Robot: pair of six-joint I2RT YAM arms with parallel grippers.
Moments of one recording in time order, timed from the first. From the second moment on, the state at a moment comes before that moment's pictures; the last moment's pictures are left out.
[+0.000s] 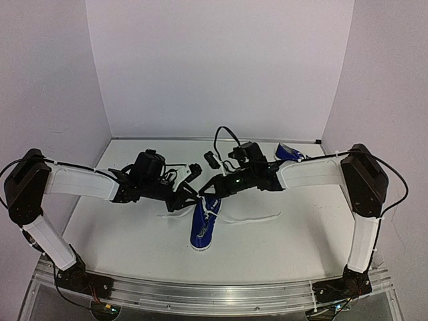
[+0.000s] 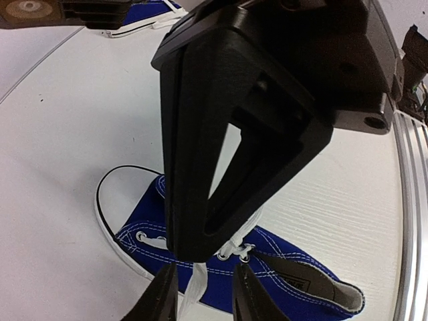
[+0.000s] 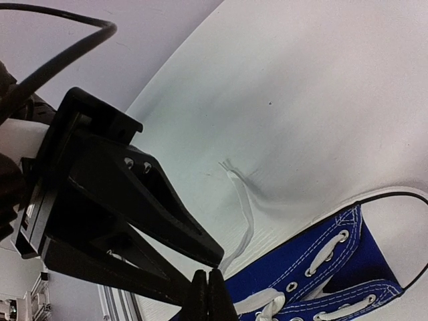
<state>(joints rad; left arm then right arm) -0.77 1.60 0.87 0.14 0.43 0.25 0.79 1.96 1.30 0.07 -0.62 0.39</state>
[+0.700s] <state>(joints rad) -0.88 1.71 0.87 0.25 0.29 0.23 0.79 1.91 1.27 0.05 -0.55 0.39</state>
